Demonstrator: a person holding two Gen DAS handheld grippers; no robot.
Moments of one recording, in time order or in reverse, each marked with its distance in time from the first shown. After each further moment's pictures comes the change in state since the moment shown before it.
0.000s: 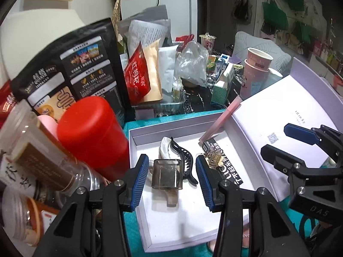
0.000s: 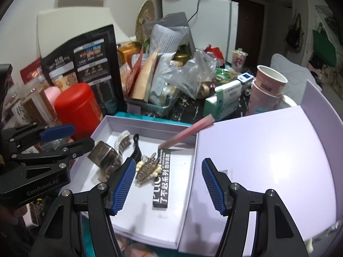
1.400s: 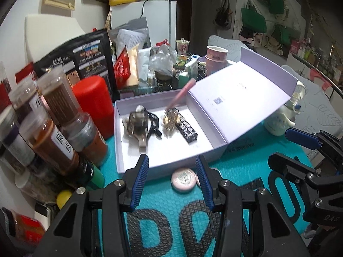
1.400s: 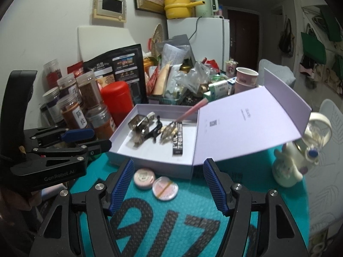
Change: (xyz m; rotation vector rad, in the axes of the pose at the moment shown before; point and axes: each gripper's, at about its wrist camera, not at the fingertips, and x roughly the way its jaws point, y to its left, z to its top) left arm -0.101 -0.039 -0.101 0.021 -0.047 -0.104; right arm -0.134 0.029 -0.111 0.026 -0.103 0.036
